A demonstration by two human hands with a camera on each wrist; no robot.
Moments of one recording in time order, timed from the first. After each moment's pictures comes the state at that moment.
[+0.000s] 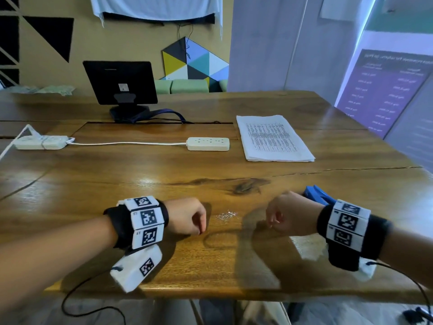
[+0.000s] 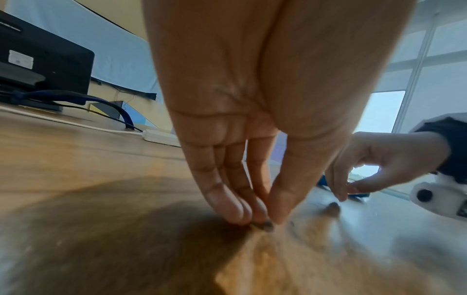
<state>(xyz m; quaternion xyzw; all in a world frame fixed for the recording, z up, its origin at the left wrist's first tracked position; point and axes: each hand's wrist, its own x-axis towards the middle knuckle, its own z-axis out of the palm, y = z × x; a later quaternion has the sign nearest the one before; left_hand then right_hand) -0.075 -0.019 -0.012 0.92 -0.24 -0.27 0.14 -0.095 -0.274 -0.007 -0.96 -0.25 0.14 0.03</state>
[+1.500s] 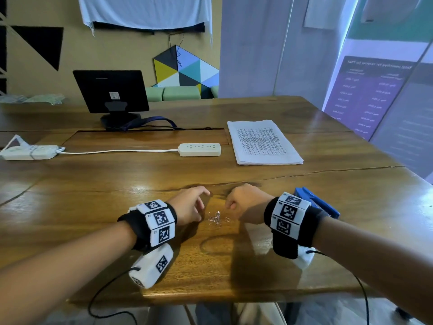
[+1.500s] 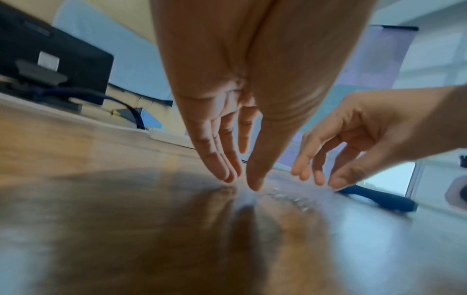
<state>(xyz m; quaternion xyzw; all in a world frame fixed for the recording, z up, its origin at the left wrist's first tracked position) -0.052 -0.038 -0.028 0.94 -0.16 -0.16 0.26 -0.067 -0.212 -0.008 -0.97 -0.17 0.14 0.07</state>
